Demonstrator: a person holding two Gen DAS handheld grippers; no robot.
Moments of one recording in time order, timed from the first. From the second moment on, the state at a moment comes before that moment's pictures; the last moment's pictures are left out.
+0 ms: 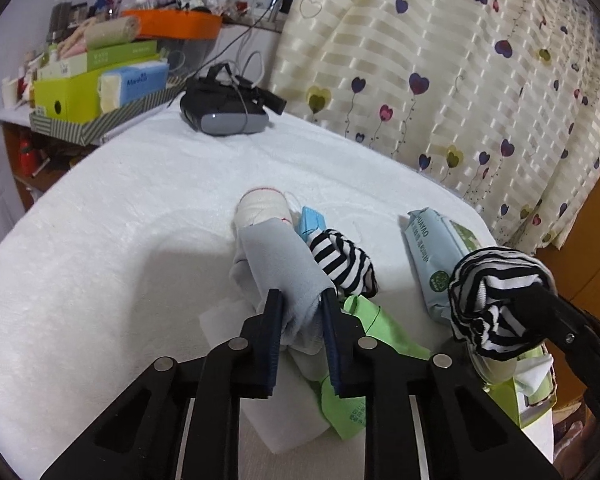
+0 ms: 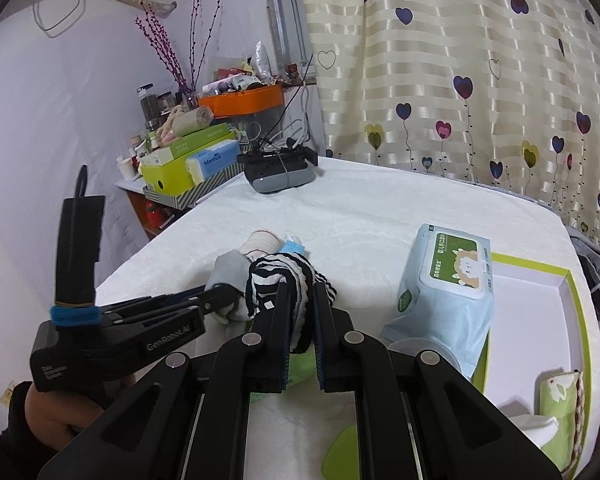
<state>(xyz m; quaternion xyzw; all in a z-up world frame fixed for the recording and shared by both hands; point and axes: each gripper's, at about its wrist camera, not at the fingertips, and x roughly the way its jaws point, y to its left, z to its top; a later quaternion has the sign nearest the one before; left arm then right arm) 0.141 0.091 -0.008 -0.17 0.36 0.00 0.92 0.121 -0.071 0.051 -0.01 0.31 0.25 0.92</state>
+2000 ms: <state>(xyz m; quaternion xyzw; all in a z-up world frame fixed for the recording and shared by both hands) 0.061 -0.092 0.069 -0.07 0.29 -0.20 0.93 0.044 -0.249 0.077 0.07 0.25 0.13 0.96</state>
